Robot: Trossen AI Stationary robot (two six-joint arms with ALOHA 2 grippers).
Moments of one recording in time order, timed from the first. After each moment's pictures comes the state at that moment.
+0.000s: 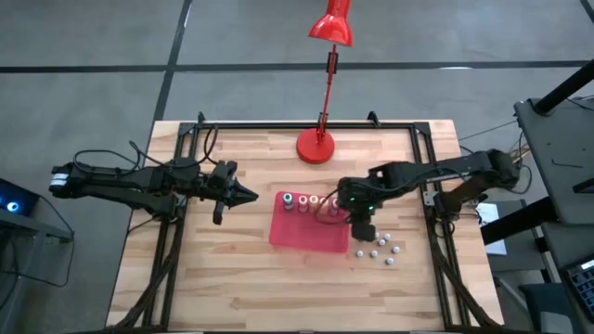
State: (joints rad) left arm -0.01 0.74 0.60 0.01 0.11 -0.37; right arm 0.09 1.50 1.25 -0.98 -0.16 0.26
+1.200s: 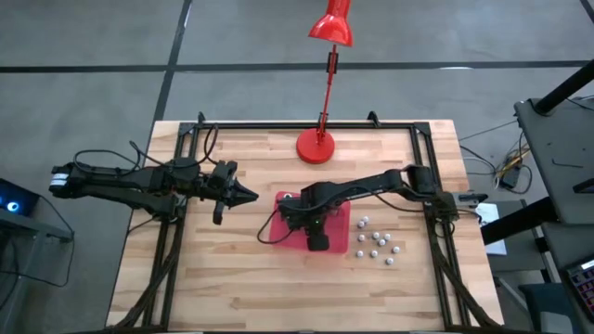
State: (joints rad) left arm -0.01 0.74 0.60 0.01 0.11 -0.37; right arm 0.09 2.18 1.78 -1.06 -0.14 0.01
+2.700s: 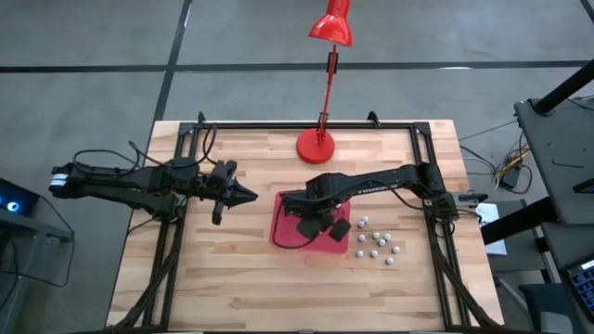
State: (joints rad) left arm -0.01 0.73 0.60 0.01 0.11 -0.34; right arm 0.10 2.10 1.93 -1.26 -0.11 -0.81
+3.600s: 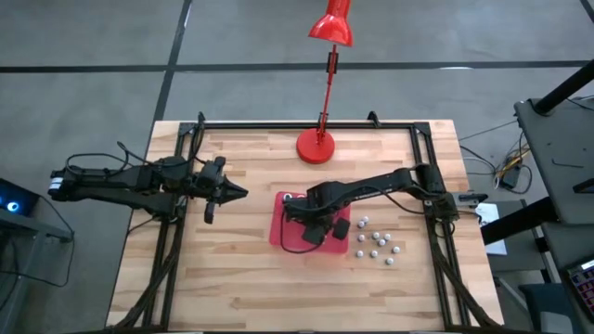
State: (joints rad) left arm -0.01 0.61 0.60 -0.16 0.05 -0.23; right arm 0.11 2.10 1.72 -1.05 -0.10 -1.04
